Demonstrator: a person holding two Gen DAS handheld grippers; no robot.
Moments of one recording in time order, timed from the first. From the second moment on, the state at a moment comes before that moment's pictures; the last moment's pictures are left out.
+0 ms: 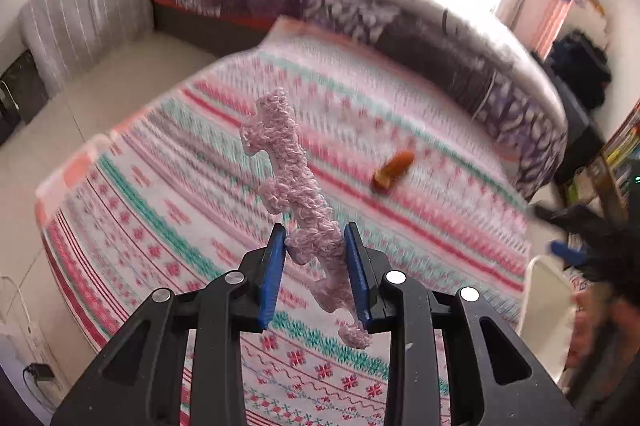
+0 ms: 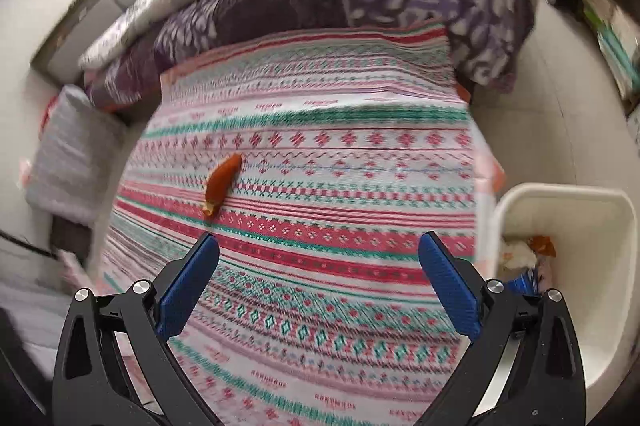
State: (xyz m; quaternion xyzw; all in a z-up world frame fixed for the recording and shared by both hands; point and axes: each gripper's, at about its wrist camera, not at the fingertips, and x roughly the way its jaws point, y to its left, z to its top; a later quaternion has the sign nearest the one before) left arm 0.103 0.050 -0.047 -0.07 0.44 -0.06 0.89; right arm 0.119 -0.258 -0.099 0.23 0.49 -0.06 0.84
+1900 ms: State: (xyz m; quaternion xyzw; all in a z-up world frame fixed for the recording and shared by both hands) left arm 0.072 0.037 0.007 -0.07 0.35 -0.08 0.93; right arm 0.051 -0.214 0.002 0.08 0.37 0.01 0.93
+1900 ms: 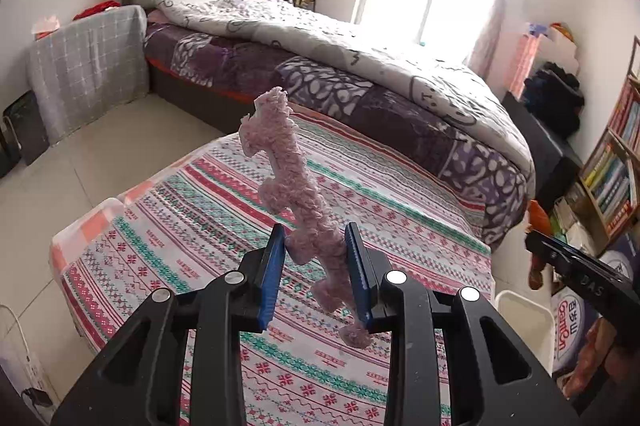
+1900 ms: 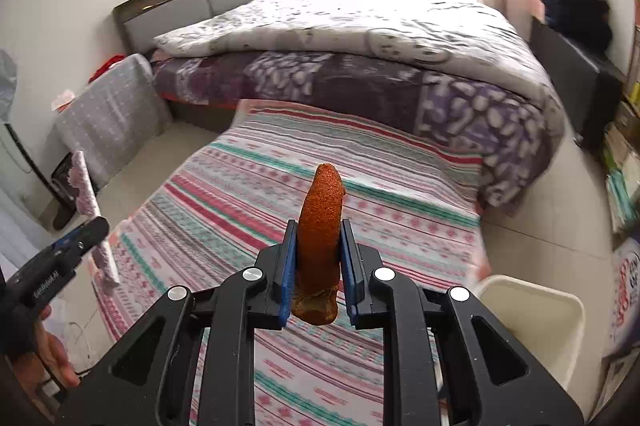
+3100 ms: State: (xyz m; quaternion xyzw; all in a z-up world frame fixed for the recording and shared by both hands) left arm 0.020 -0.173 -0.029 0.07 0.34 -0.27 0.90; right arm -0.059 -0.428 -0.037 0.18 0.34 -0.26 0.88
